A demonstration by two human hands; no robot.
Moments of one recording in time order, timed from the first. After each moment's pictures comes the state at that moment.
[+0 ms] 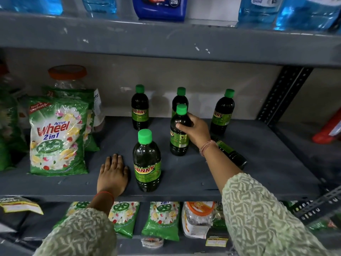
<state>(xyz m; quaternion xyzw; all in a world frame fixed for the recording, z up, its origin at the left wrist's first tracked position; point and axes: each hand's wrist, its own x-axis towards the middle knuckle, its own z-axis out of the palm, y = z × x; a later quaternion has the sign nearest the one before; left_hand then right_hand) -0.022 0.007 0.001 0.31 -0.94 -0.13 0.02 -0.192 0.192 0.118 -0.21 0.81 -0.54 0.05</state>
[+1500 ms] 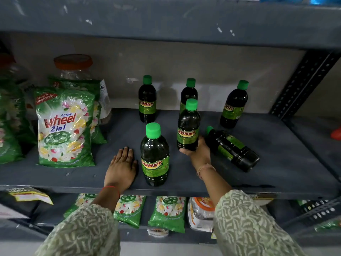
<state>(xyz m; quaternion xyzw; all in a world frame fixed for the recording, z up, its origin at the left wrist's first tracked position) -0.022 0.005 0.001 0.27 -0.95 -0.15 0.03 -0.170 0.194 0.025 -0.13 0.78 -0.60 0.08</state>
